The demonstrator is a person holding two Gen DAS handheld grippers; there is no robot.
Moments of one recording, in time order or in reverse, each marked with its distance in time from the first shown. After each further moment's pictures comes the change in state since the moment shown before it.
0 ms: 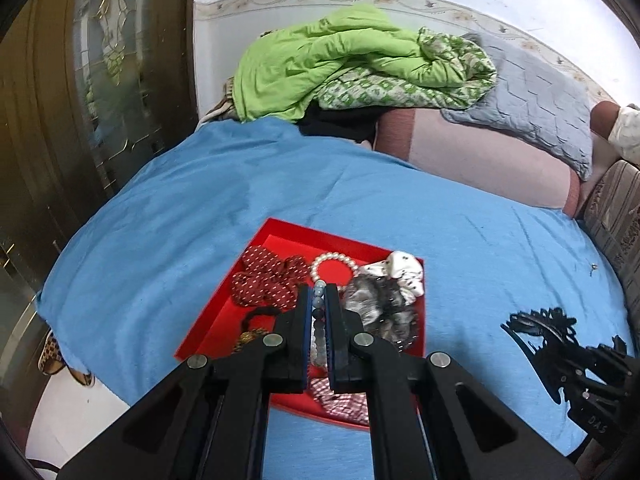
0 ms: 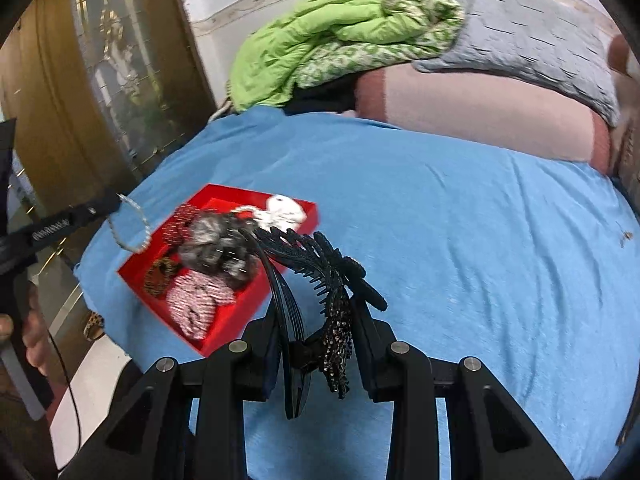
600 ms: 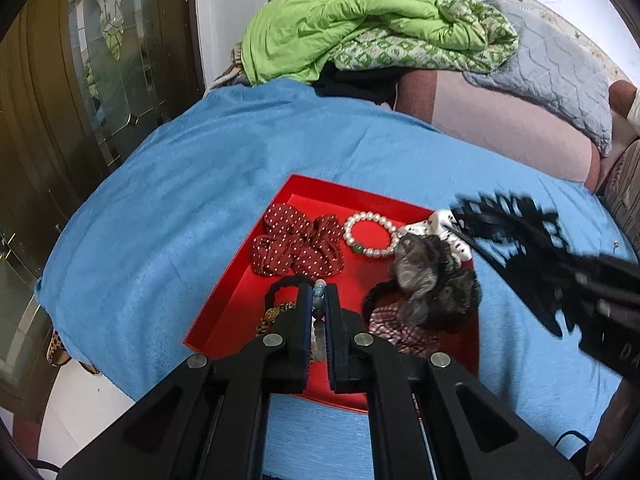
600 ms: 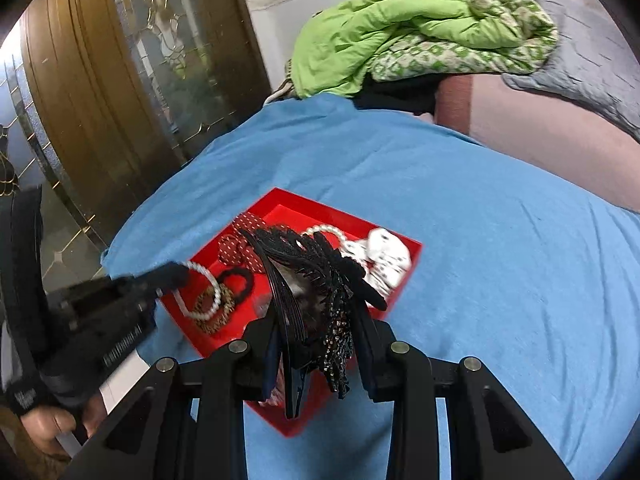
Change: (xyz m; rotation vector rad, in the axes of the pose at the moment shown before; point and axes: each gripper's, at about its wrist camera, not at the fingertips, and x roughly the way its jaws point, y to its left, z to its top) left arm 0.048 0.024 -0.022 0.017 0.110 0.045; right arm 0.069 0.076 0.056 -0.110 0.057 0.116
